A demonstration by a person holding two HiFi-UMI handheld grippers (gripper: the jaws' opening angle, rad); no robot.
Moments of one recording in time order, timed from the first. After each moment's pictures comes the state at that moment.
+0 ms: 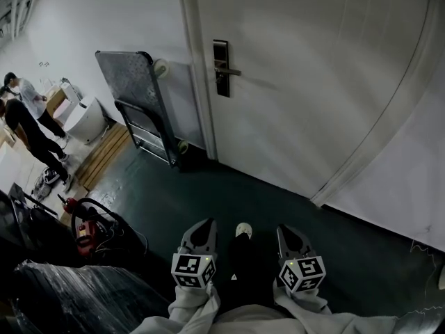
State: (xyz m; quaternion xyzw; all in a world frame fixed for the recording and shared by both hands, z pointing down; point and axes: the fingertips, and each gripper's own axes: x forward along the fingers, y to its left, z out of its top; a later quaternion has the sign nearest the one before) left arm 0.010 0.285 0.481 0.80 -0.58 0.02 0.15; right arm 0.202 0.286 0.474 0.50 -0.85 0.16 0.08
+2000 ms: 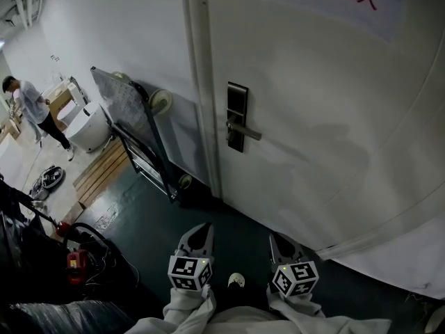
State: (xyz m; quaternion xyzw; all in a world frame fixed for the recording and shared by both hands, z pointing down) left arm -0.051 -0.022 0.488 0.77 -0.62 0.02 0.15; right arm 0.131 -0.034 0.488 0.44 -0.88 0.17 0.09
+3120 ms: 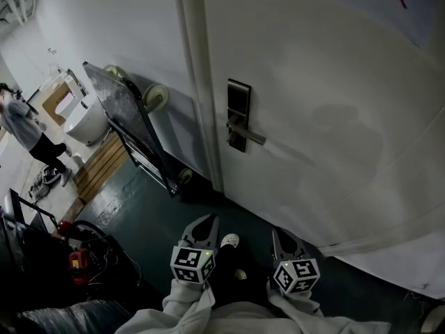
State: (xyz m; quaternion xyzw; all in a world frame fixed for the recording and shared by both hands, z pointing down) left arm -0.052 -0.085 0.493 0.78 -0.60 0.03 0.17; right arm 0.124 -0.085 0.499 0.46 -0.86 0.19 0.09
